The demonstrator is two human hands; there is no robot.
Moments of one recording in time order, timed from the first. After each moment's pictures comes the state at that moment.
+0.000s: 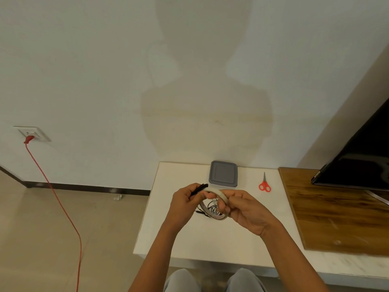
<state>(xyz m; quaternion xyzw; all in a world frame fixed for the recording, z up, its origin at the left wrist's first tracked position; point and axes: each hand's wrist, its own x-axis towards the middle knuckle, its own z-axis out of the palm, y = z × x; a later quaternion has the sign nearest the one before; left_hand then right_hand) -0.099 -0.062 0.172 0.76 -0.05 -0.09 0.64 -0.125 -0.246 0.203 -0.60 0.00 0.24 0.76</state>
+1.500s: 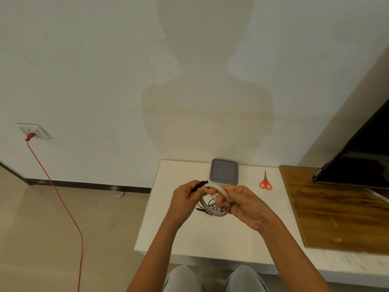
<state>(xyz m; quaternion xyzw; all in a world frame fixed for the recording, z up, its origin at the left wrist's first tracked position) -0.099 -0.062 0.175 0.76 -0.05 -0.09 0.65 -0.123 -0.243 0.206 -0.59 0.01 0.24 0.77</state>
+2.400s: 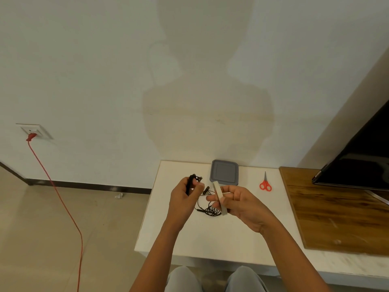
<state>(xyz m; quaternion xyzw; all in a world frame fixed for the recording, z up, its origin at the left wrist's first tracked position) -0.104 -0.065 0.182 0.74 0.04 -0.03 0.67 -0.126 -0.240 0.207 -0.68 0.05 0.22 0.70</state>
